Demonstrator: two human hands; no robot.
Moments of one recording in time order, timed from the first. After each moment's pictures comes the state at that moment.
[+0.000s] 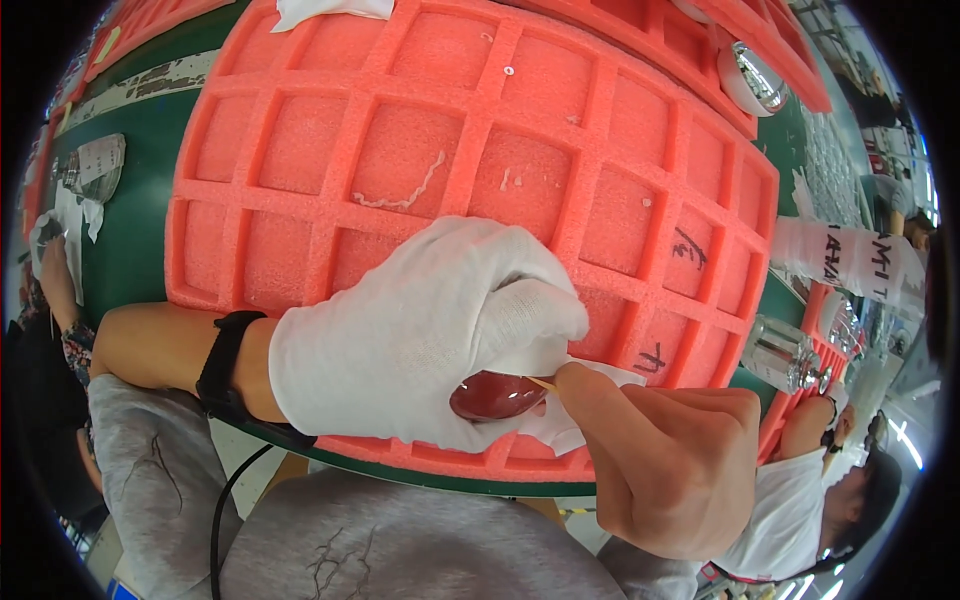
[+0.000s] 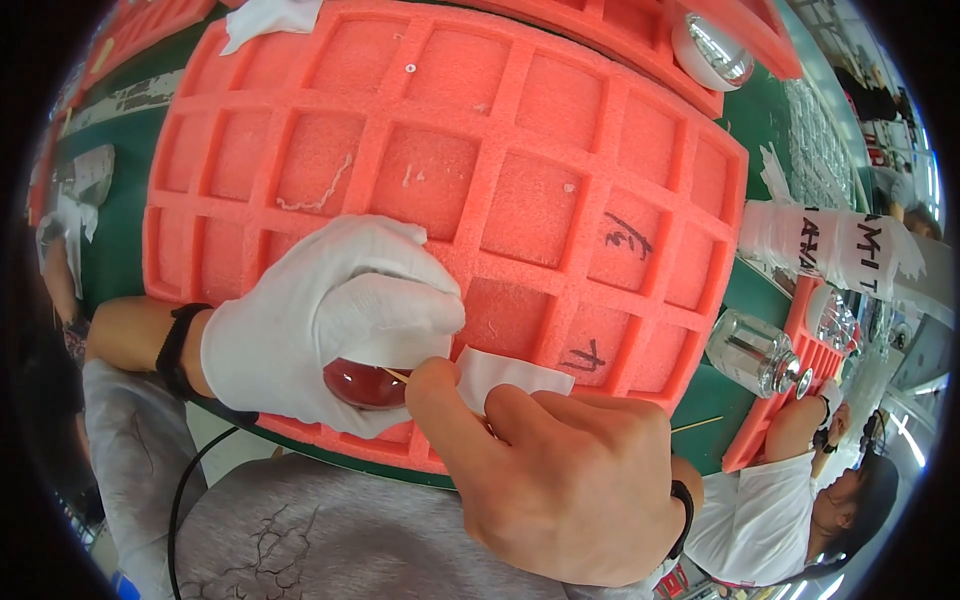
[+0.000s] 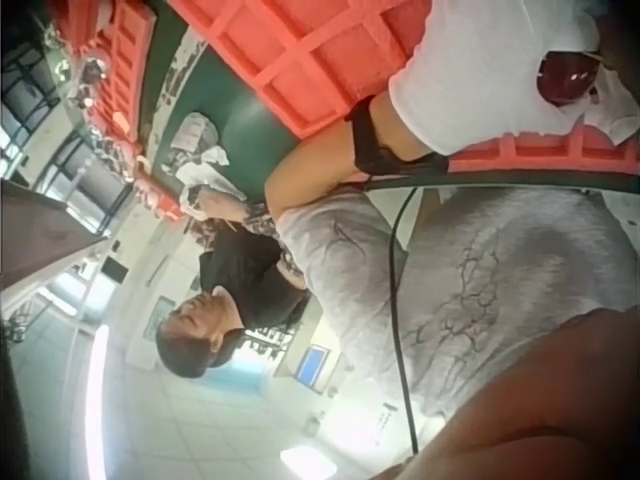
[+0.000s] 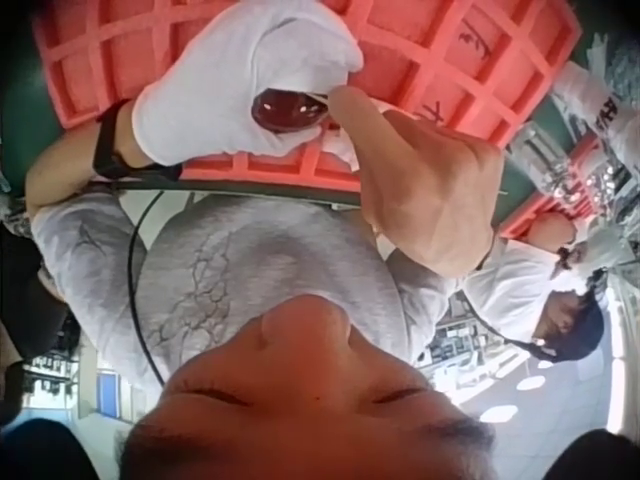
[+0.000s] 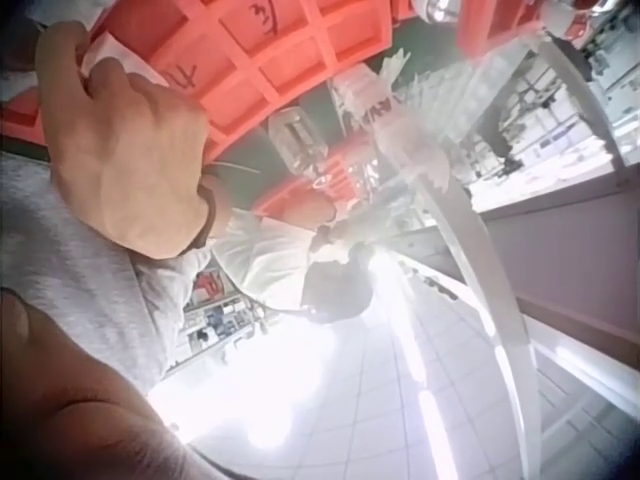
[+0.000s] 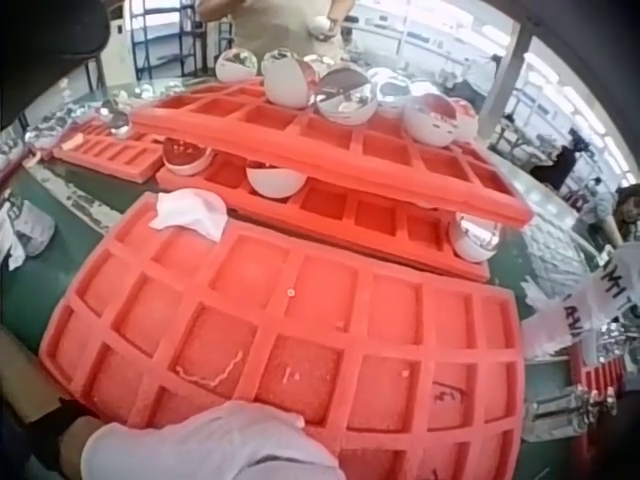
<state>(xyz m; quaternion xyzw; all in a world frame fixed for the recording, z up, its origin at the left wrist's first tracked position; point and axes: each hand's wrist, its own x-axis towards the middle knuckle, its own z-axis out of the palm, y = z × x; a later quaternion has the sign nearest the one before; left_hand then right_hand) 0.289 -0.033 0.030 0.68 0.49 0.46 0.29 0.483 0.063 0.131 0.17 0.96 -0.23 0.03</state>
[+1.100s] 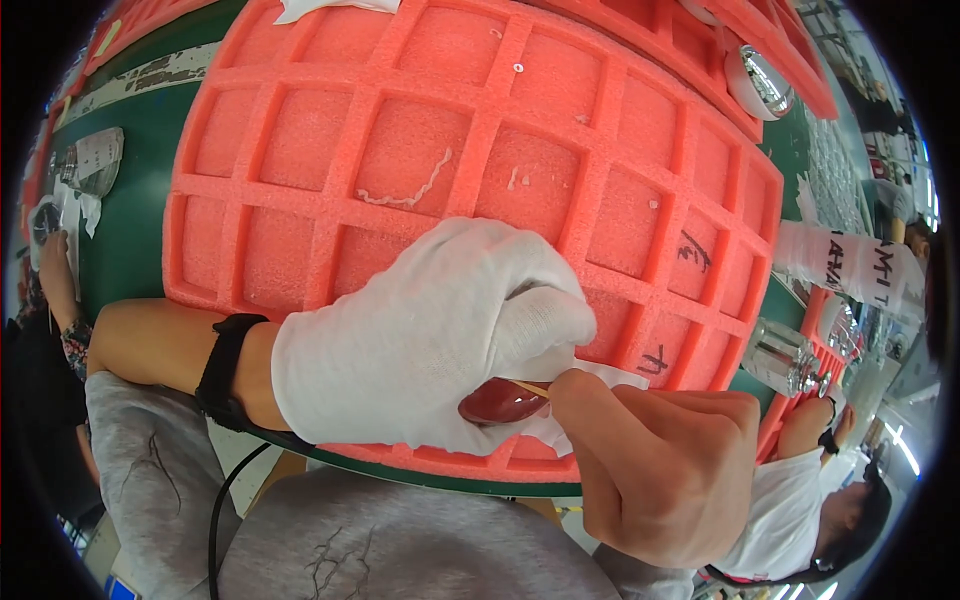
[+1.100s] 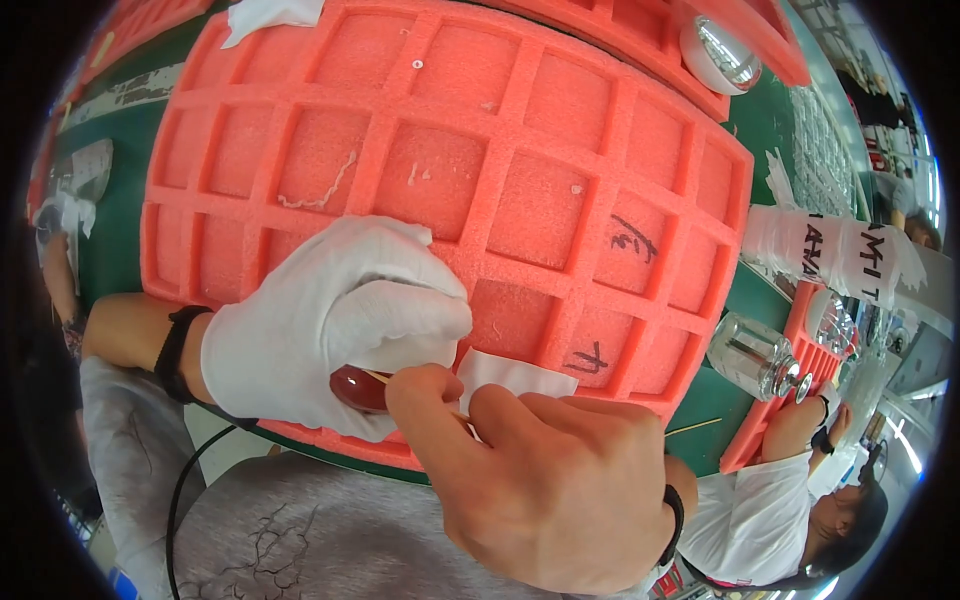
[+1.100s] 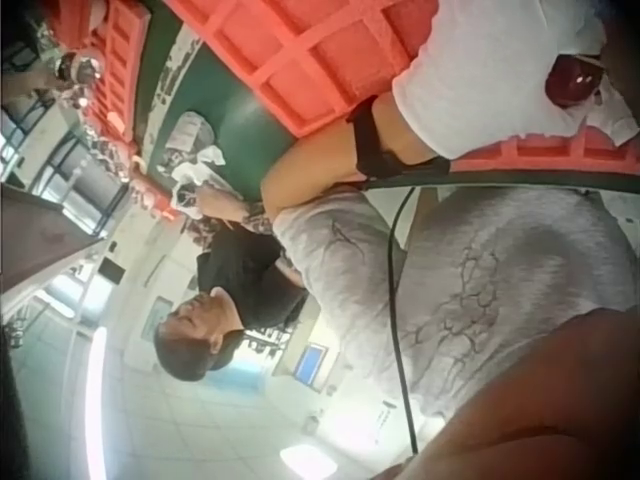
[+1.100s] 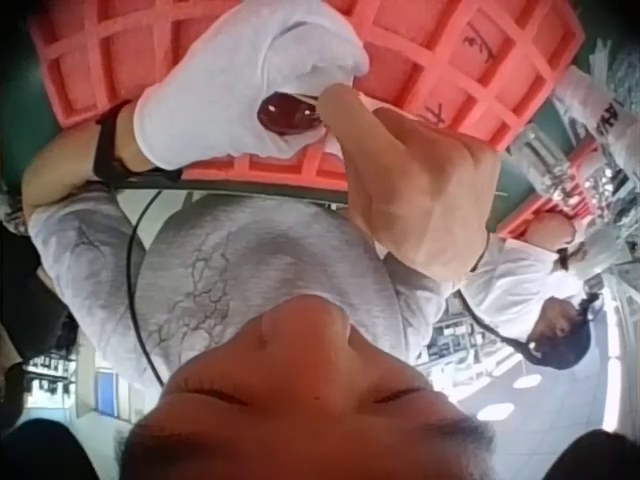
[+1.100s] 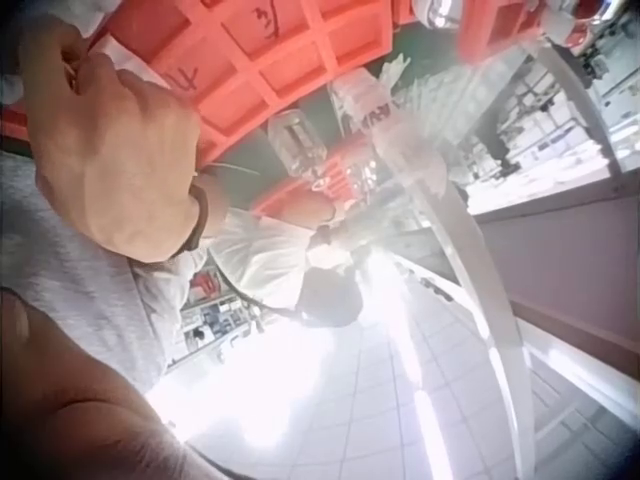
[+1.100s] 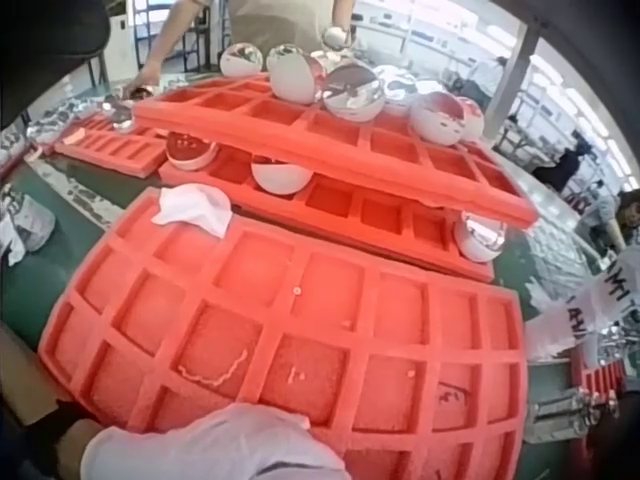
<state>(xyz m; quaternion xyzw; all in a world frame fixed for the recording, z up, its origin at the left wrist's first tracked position) 0.289 -0.031 0.030 0.69 0.48 0.46 0.29 0.465 0.051 0.137 0.21 0.96 -0.20 0.02</state>
